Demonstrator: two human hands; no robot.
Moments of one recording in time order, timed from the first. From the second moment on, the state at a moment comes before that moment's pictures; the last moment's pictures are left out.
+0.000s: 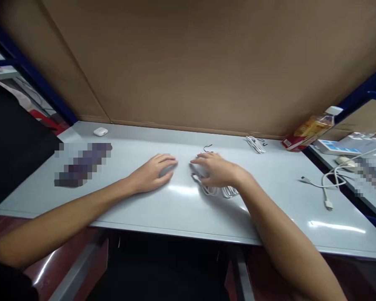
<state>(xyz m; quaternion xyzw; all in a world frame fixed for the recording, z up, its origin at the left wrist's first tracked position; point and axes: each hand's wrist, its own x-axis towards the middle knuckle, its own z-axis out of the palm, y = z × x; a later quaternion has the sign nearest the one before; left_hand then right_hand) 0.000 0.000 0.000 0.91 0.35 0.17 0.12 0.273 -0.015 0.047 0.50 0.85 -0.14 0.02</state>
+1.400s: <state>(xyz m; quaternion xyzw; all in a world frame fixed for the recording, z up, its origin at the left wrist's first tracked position) -0.002 0.009 -0.003 0.89 0.25 0.26 0.26 0.240 -0.013 0.037 0.44 0.71 -0.51 -0.22</state>
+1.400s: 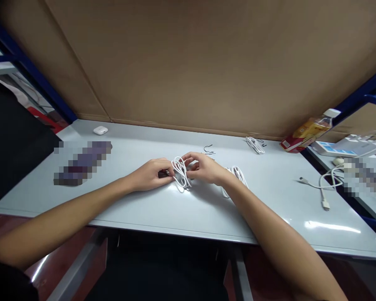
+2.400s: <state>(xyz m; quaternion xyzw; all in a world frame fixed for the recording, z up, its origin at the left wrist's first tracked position) -0.032 0.030 0.028 0.69 0.38 0.35 0.50 0.259 -0.007 0.057 0.60 0.61 -0.41 -0.32</state>
